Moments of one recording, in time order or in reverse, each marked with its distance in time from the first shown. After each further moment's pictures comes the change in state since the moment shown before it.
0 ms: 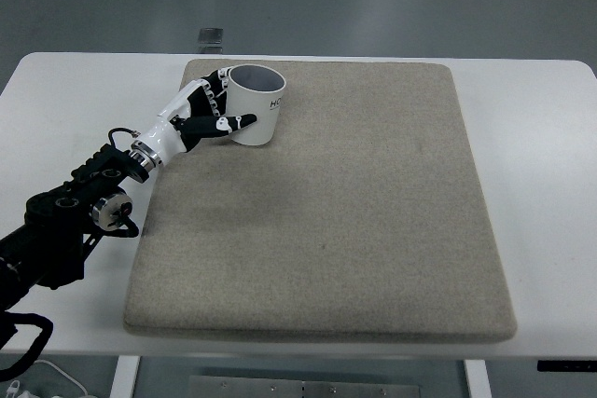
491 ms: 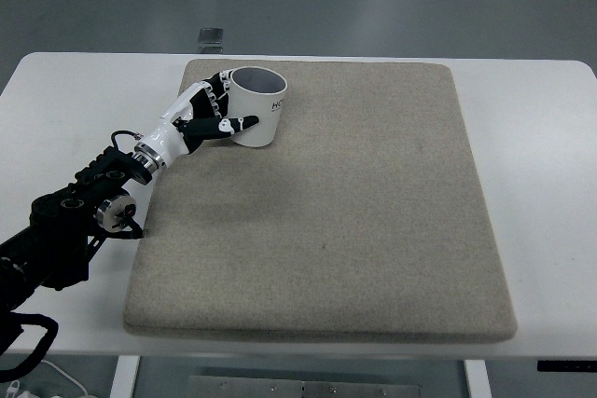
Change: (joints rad) left arm -0.002 -0.016 -0.001 0.022 -0.002 0.008 0.000; right arm -0.005 0.000 0.000 0.000 0.001 0.000 0.000
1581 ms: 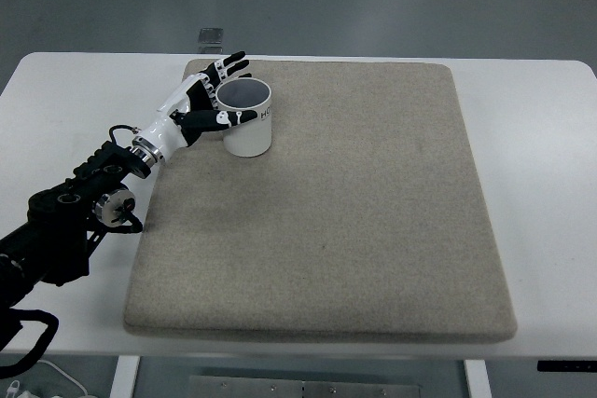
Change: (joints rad) left arm -0.011 0.006 -0.021 -0.014 -0.015 -0.010 0.000; right arm -0.009 0.000 -0.002 0.002 -0.001 0.001 0.000
